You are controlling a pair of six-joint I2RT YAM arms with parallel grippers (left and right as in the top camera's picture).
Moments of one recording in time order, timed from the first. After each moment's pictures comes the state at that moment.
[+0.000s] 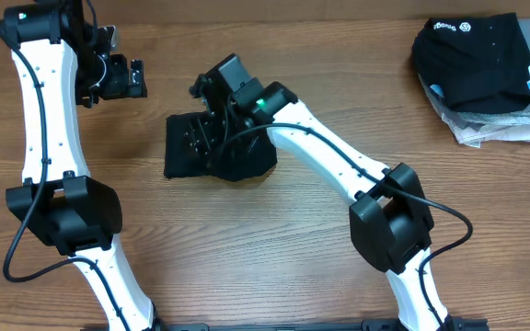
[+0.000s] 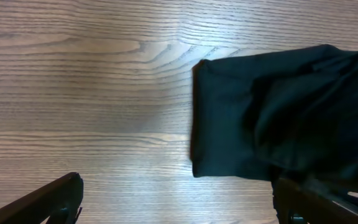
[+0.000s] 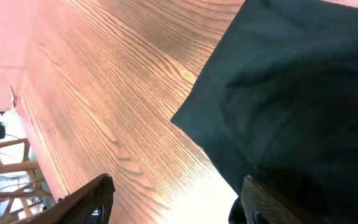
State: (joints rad) left arm 0.16 2.17 2.34 -1.56 0.14 0.06; right arm 0.70 2.22 1.96 -0.75 -0.52 0.34
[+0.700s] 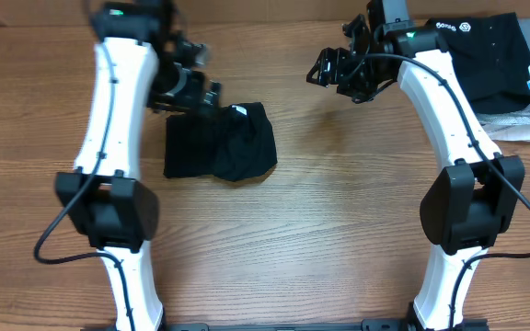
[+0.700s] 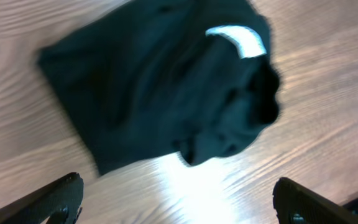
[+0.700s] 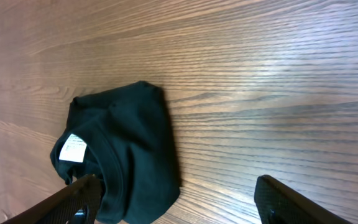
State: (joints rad) left arm -0.14 2.17 2.27 -1.61 0.24 0.15; right arm 0.17 2.12 1.99 -1.03 -0.49 0.33
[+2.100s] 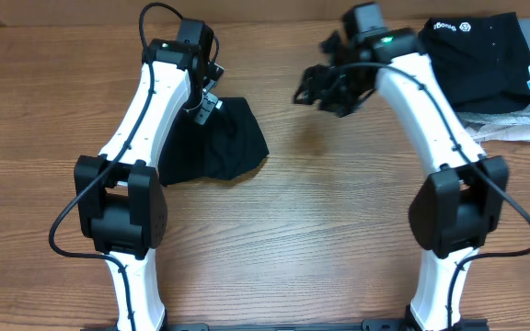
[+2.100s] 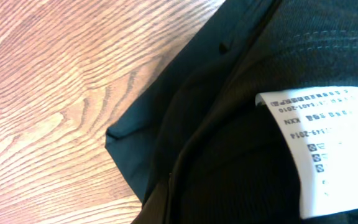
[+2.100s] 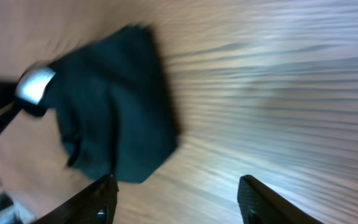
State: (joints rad) left arm -0.20 2.14 1.91 -1.16 -0.19 0.27; right arm 0.29 2.12 1.99 -1.13 -0.48 0.31
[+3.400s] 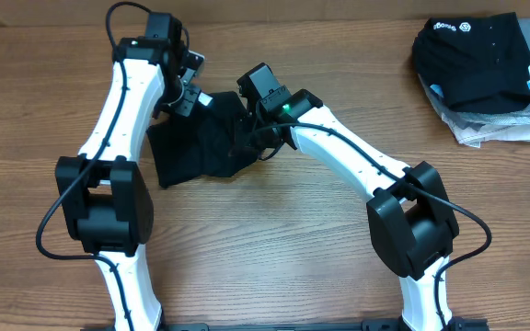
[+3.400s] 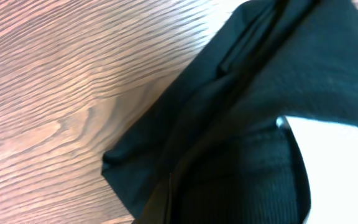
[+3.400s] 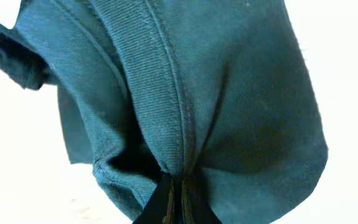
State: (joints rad) left arm -0.09 2.14 1.91 -1.10 -0.03 0.27; right arm 0.63 2.12 1.73 -0.70 -0.31 0.61
